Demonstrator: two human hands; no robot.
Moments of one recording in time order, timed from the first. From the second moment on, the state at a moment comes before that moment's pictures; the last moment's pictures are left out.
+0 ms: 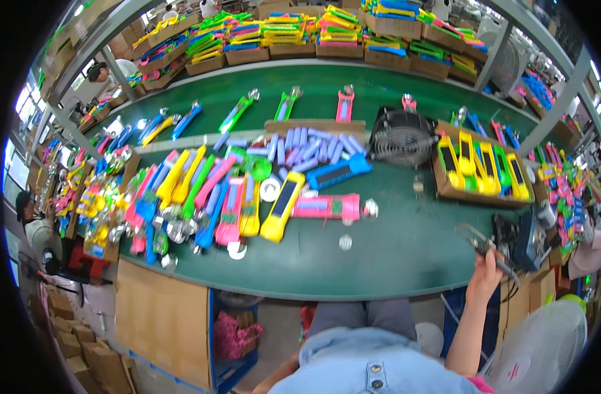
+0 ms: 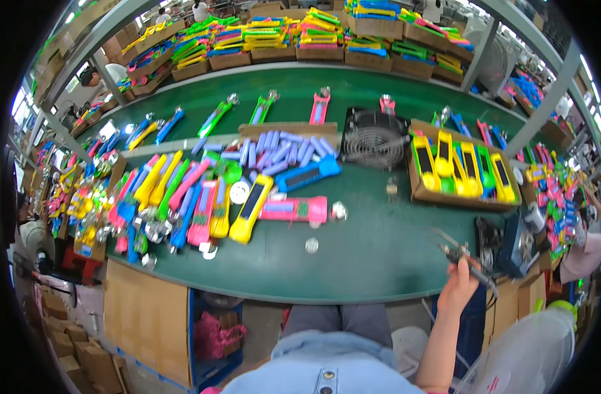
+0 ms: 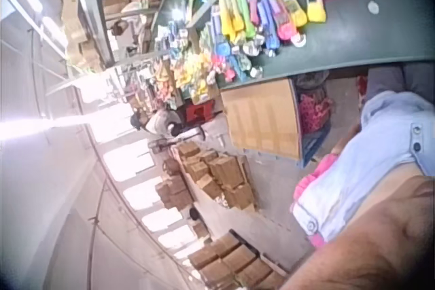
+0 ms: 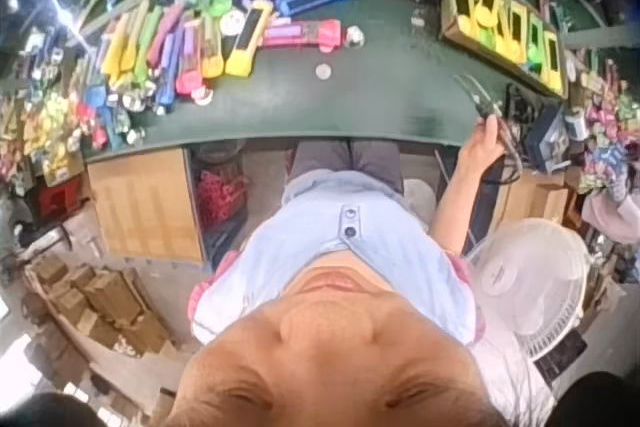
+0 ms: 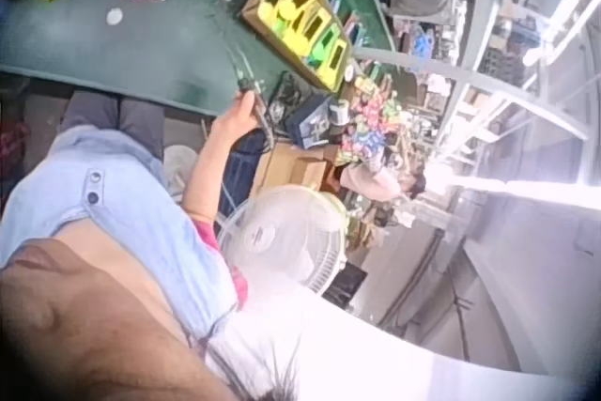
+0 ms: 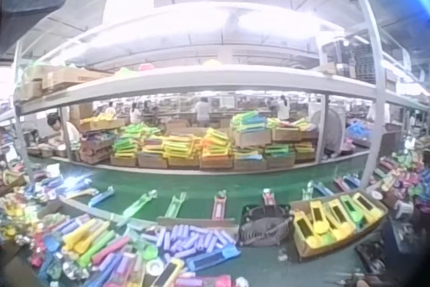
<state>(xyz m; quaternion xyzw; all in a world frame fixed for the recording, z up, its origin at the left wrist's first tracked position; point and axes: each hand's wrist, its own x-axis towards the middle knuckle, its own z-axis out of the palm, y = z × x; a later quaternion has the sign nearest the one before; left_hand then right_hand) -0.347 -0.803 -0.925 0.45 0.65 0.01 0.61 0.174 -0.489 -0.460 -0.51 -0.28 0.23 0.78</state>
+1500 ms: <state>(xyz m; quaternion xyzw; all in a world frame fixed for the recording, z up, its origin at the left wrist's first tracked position) -0.242 -0.302 -0.445 0.73 0.63 0.24 0.01 0.143 -0.499 -0.474 -0.43 -0.24 0.23 0.84</state>
